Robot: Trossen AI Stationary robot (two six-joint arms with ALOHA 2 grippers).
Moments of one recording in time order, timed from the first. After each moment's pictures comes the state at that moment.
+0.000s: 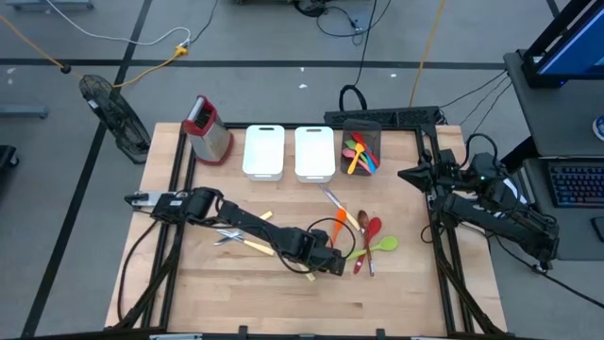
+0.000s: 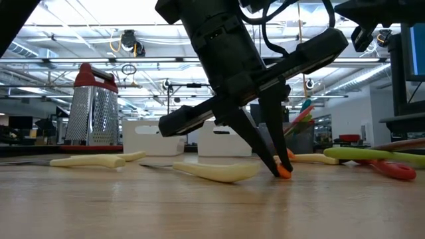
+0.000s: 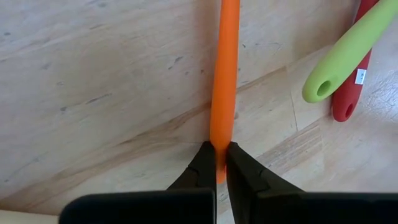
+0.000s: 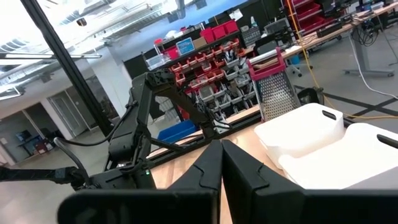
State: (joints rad) left arm -0.29 2.36 1.75 -0.63 -0.06 -1.53; right arm -0.50 0.16 0.44 -0.19 -0.45 0.46
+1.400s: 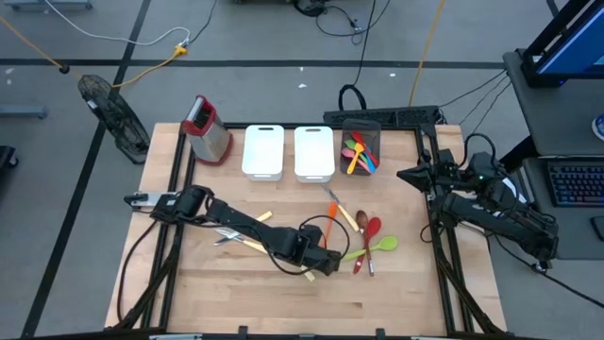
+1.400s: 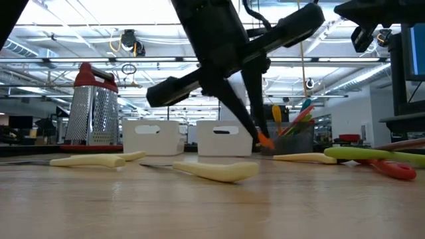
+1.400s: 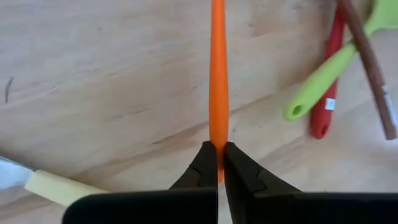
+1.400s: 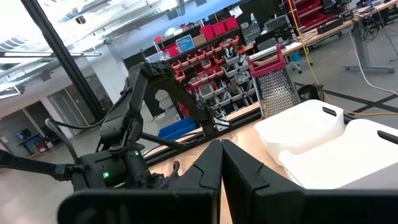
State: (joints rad) left arm -0.33 2.21 1.74 -0.64 -0.22 -1.58; right arm -0.50 0.16 0.44 -0.20 -0.45 0.46
